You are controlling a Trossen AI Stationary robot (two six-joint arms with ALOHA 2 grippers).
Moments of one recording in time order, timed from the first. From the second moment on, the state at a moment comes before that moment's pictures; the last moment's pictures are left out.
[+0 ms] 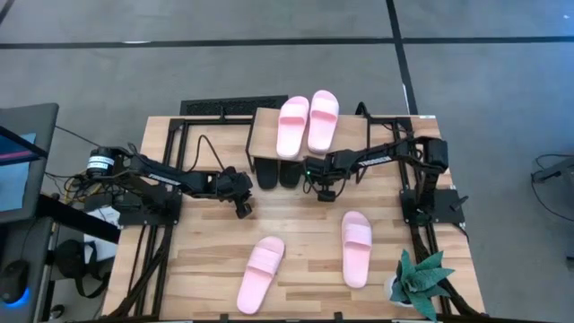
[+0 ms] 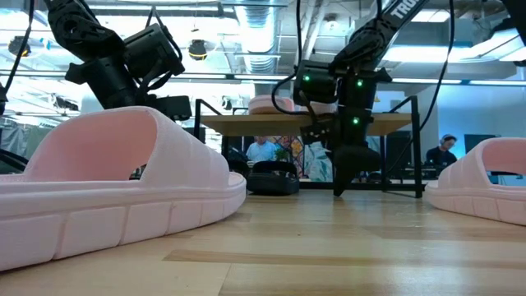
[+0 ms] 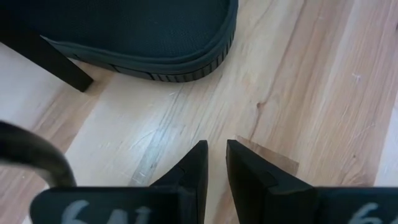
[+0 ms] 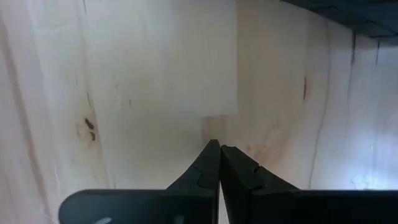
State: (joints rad) left arm 0.07 1.44 0.51 -0.02 -0.19 -0.32; right arm -0.21 1.87 1.07 -0.57 0.25 -0.25
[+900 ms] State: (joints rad) left arm 0.07 1.44 0.51 0.02 -0.22 -0.31; right arm -0.30 1.87 1.07 -0.55 0.25 -0.32
